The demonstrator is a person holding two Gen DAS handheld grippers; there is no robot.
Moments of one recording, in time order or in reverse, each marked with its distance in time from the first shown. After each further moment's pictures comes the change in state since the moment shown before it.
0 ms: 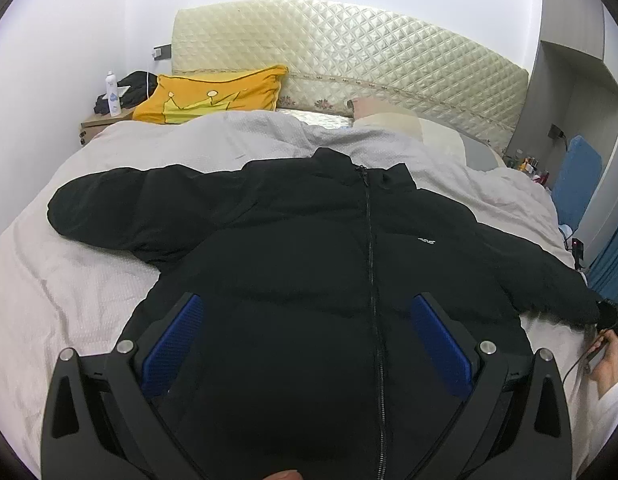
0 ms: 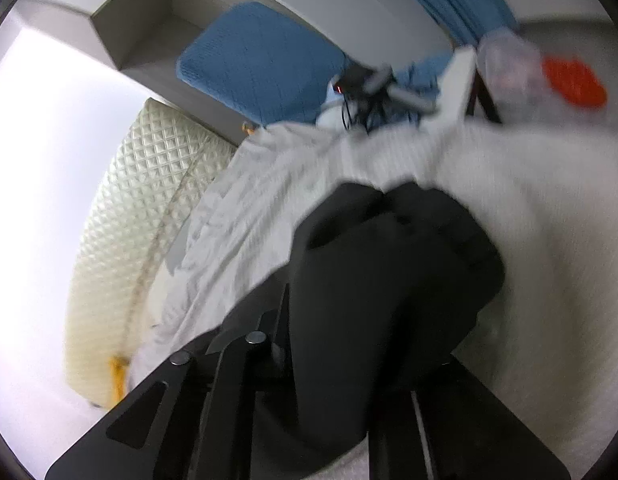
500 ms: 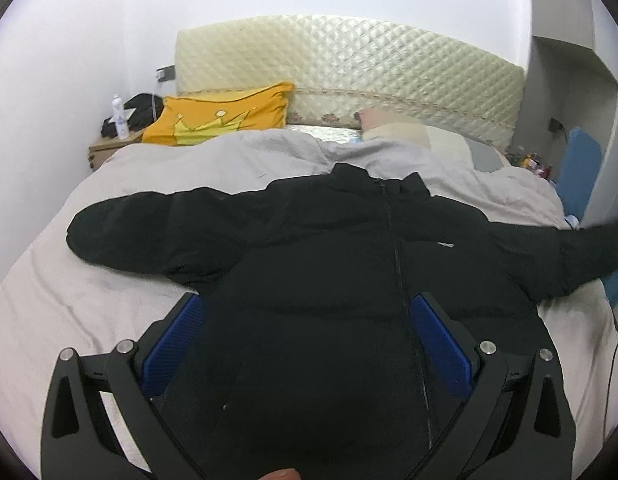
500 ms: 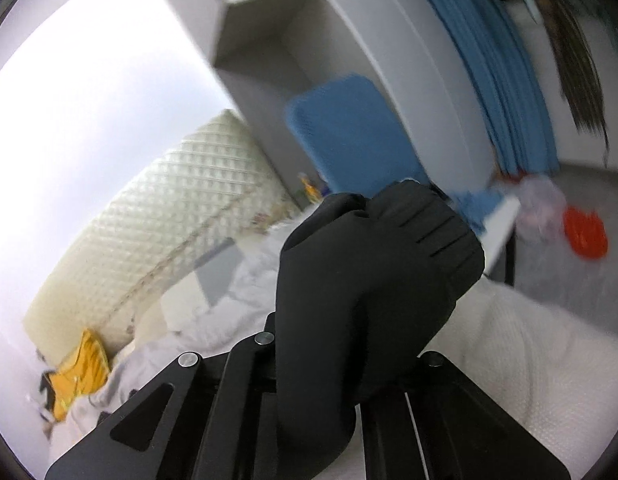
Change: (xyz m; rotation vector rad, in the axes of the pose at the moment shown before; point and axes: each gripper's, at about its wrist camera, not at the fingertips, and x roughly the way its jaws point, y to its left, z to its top) left arm -0.028 0.036 0.001 0.072 -0.061 0.022; right arm -0.111 0.209 0.013 -0.367 -0.180 -0.001
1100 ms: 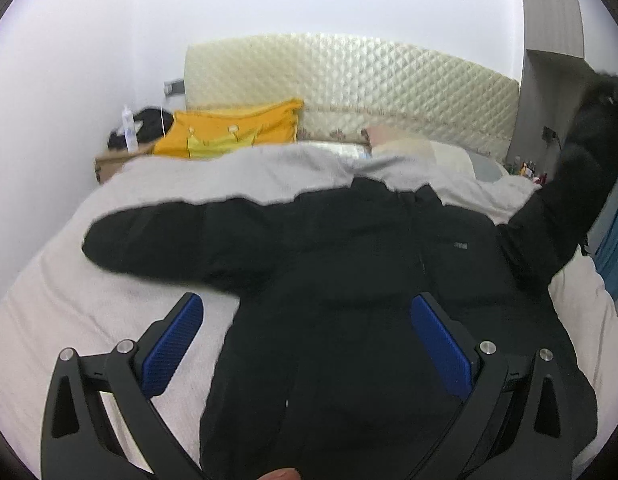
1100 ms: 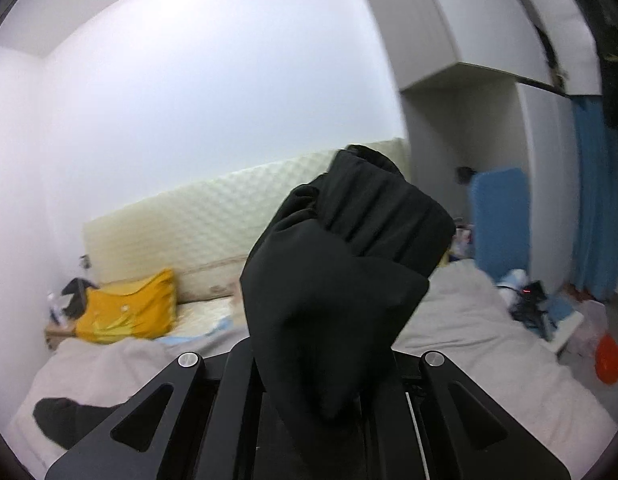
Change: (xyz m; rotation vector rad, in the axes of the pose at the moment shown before) left arm -0.017 0.063 -0.023 0.001 -0.052 -0.018; right arm -0.099 0.301 -0.061 -0.387 -0.023 0.253
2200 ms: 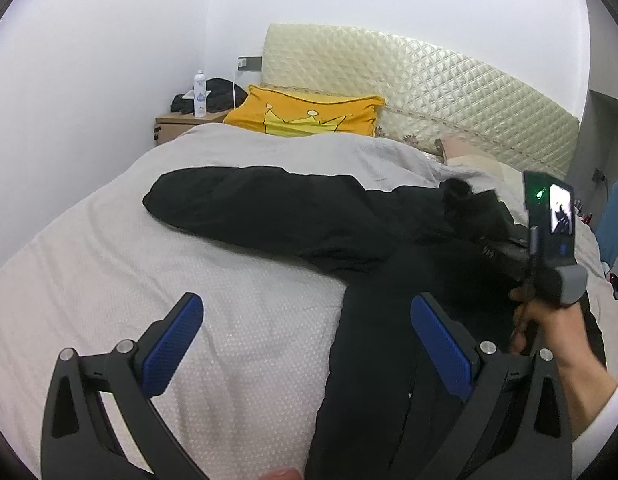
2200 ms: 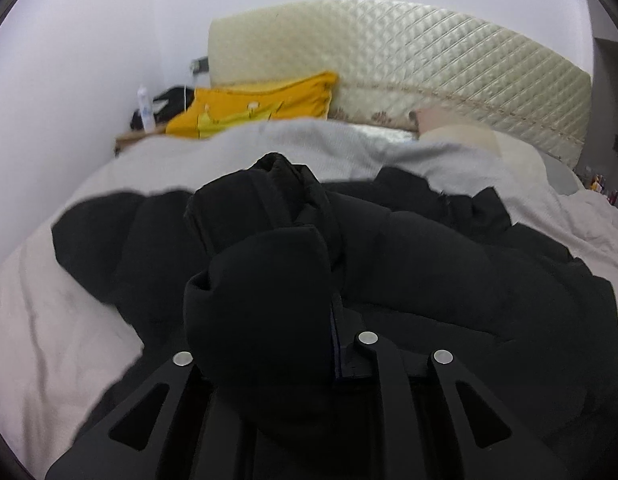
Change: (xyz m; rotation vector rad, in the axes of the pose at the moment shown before) left arm 0.012 0.115 -0.030 -0.178 -0.002 0.141; right arm 0.118 0.276 -0.297 -0.351 0.457 0.258
